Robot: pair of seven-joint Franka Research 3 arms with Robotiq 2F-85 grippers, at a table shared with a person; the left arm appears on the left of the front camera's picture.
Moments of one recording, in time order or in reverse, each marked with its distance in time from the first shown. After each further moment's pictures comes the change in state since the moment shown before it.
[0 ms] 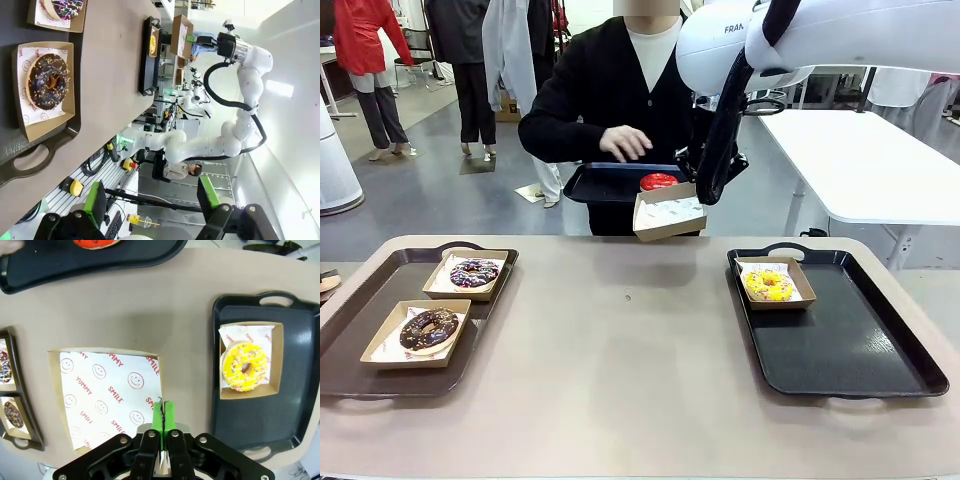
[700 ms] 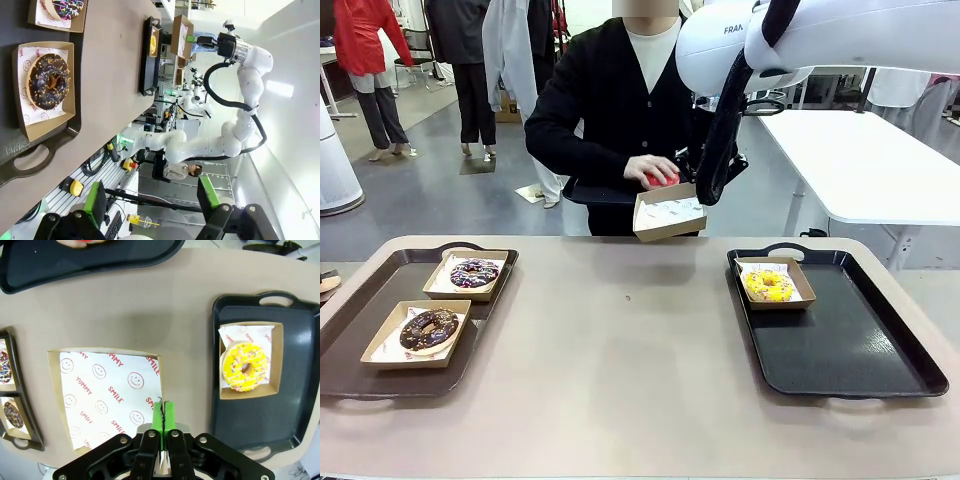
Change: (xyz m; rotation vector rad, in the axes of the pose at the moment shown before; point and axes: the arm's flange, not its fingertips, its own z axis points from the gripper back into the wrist) left arm 0.000 0.000 0.000 0.001 0.000 0.001; right arm 0.000 0.000 0.000 -0.001 0.000 0.000
